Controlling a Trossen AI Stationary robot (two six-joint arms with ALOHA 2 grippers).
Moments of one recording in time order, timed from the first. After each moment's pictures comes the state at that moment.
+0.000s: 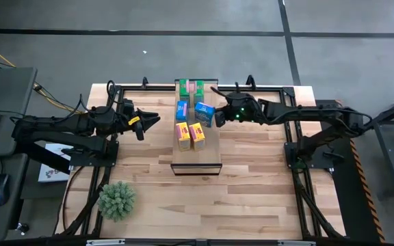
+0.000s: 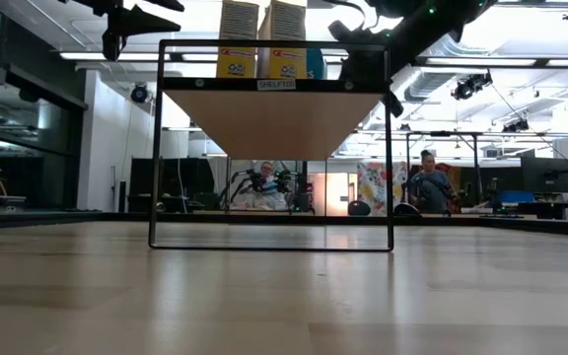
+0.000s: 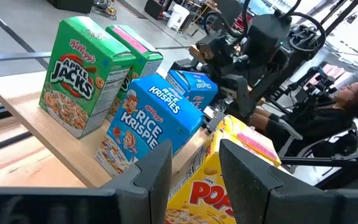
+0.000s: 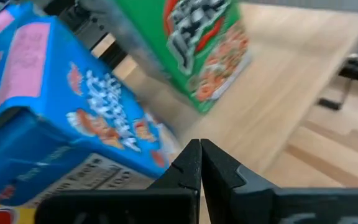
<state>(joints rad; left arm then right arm) 0.00 0.67 0.67 -0.17 -0.36 -0.60 -0.25 1.38 0.96 -0.13 0.17 0.64</state>
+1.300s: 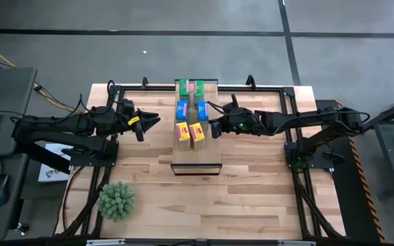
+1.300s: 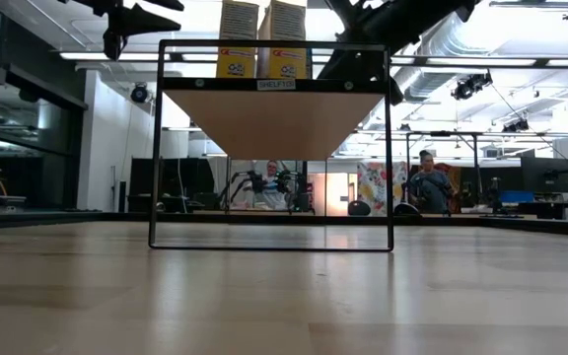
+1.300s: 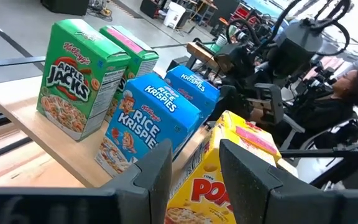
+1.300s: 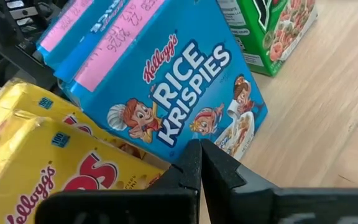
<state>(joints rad) 0.00 0.67 0.67 -0.17 -0.35 -0.56 -0.06 1.40 0.99 -0.10 0.29 0.83</state>
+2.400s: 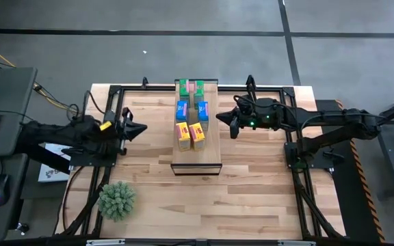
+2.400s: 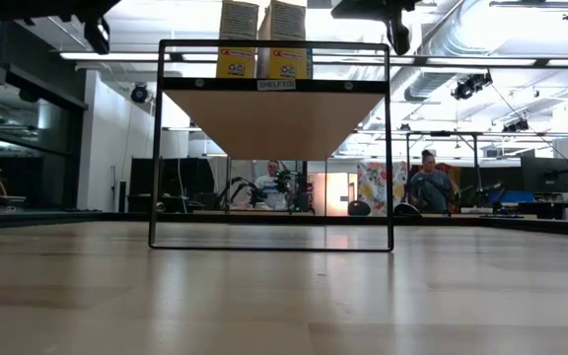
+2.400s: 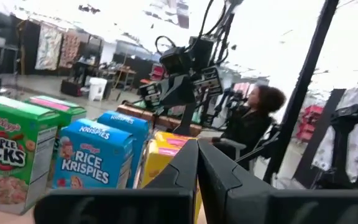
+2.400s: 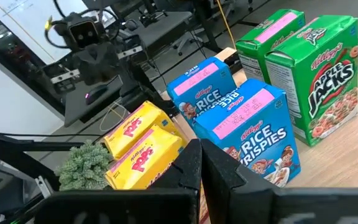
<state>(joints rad) -0.09 0.32 0.32 0.23 -0.20 -0.21 -0.07 1.16 0.99 -0.09 0.15 0.54</state>
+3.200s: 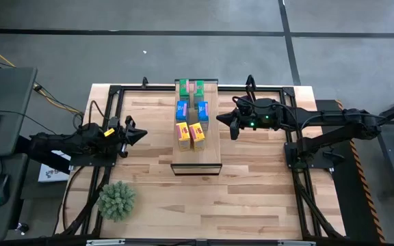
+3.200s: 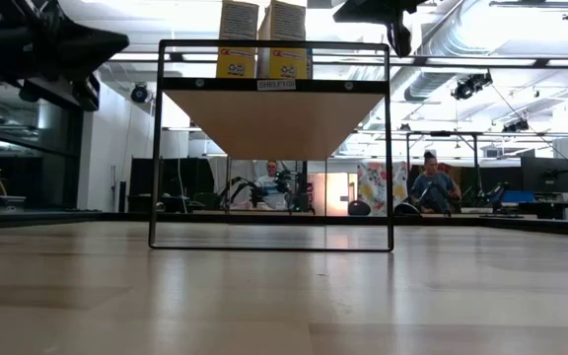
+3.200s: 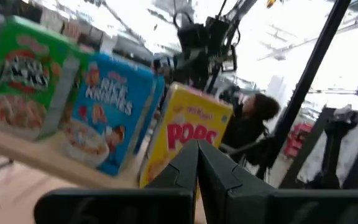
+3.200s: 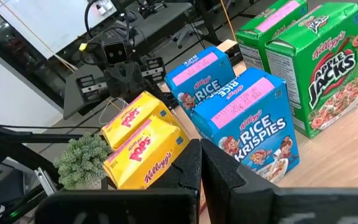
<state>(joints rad) -0.01 0.01 0.01 0.24 -0.12 -0.34 -0.07 1.16 0.99 -0.11 0.13 0.54</state>
